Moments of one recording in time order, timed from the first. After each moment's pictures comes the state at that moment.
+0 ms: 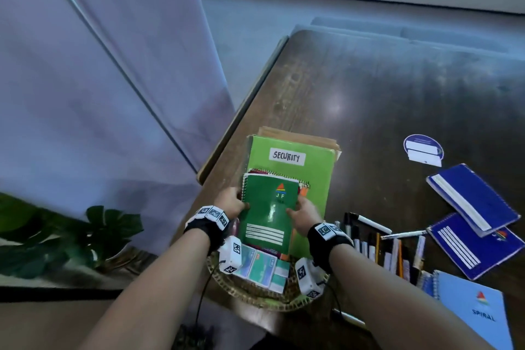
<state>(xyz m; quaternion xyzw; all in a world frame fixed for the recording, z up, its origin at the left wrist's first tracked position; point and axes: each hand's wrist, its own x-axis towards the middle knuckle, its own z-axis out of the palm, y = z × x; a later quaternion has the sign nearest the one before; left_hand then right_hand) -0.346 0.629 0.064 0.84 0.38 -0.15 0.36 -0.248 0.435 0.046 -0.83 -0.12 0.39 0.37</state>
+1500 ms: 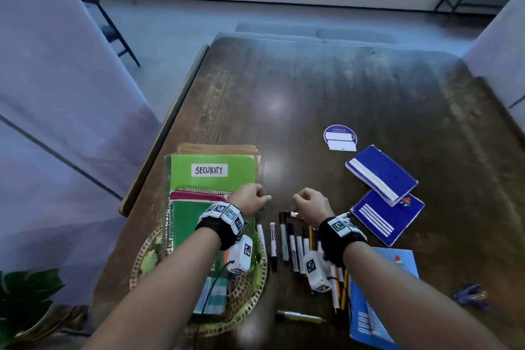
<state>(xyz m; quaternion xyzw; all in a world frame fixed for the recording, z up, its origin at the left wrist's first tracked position) -0.191 0.462 0.082 0.89 0.17 -0.20 0.36 -0.143 0.272 0.072 -0.88 0.00 0.27 0.40</state>
